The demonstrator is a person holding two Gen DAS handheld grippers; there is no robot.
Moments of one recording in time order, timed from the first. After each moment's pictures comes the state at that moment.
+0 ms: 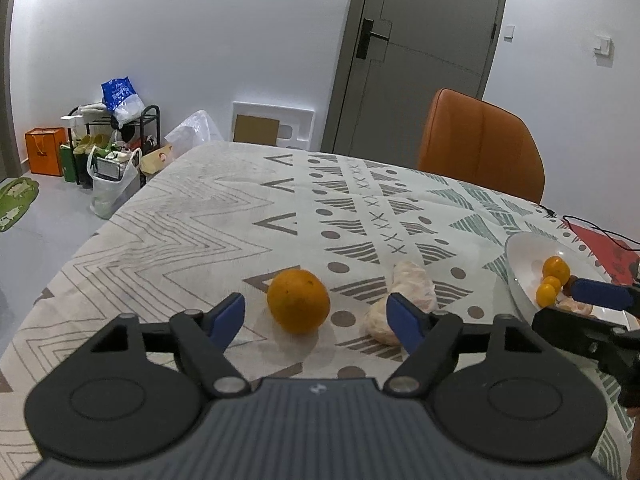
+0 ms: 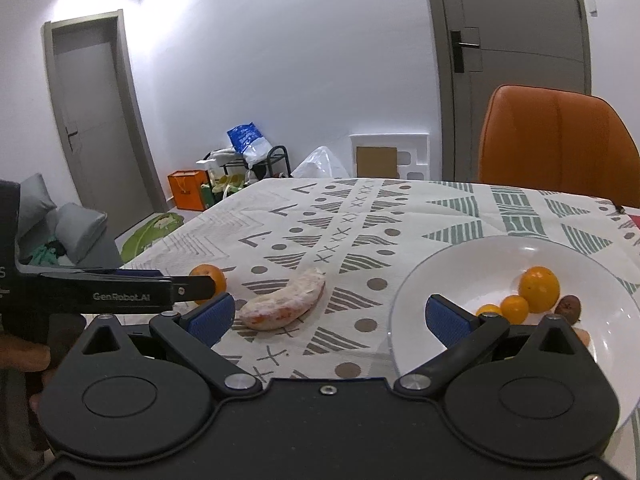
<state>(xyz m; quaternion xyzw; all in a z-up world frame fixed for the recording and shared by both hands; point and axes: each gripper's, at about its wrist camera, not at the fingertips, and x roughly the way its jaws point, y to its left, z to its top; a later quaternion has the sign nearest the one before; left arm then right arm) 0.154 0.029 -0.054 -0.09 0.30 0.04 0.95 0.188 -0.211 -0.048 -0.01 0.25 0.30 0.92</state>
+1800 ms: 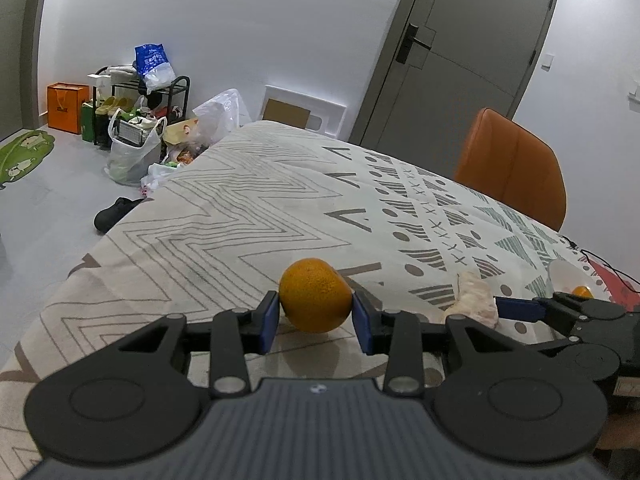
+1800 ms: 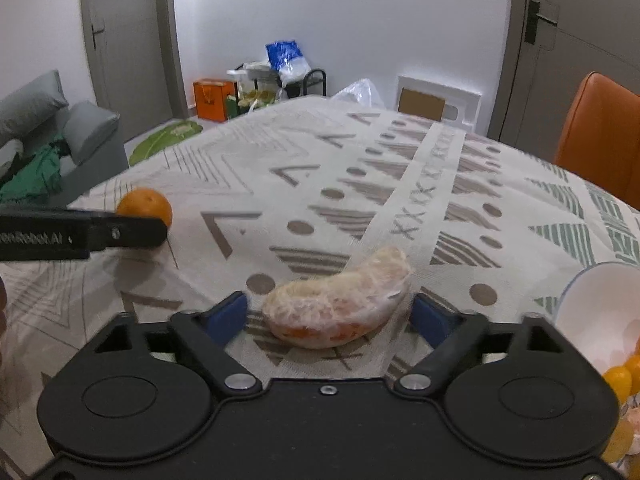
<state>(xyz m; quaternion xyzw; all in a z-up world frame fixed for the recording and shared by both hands) 0.148 0.088 -0.066 -0.16 0.30 0.06 0.94 0.234 -0.111 -0.091 -0.13 0.32 0.33 0.88</state>
